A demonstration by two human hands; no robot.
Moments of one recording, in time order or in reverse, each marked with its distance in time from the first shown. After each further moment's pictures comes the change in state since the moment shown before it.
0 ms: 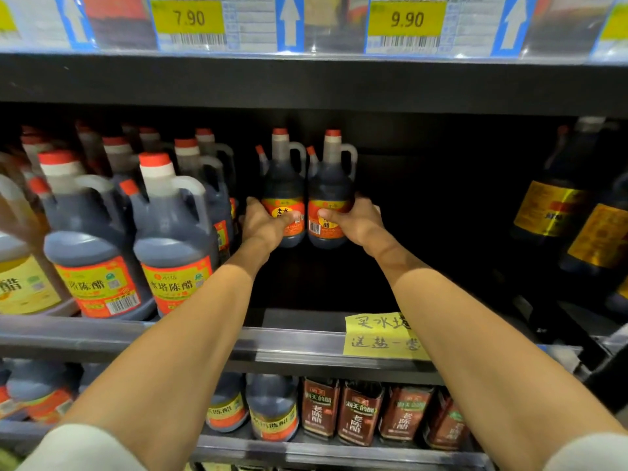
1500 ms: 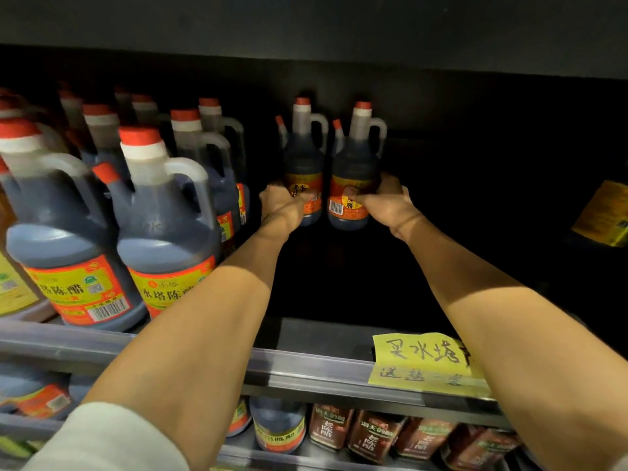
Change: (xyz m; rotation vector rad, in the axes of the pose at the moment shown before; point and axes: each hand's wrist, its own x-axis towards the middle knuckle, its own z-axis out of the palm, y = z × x) left_hand 0.044 -0.001 0.026 0.005 0.000 -0.045; right_hand 0.060 0.016 0.004 0.018 -0.075 0.001
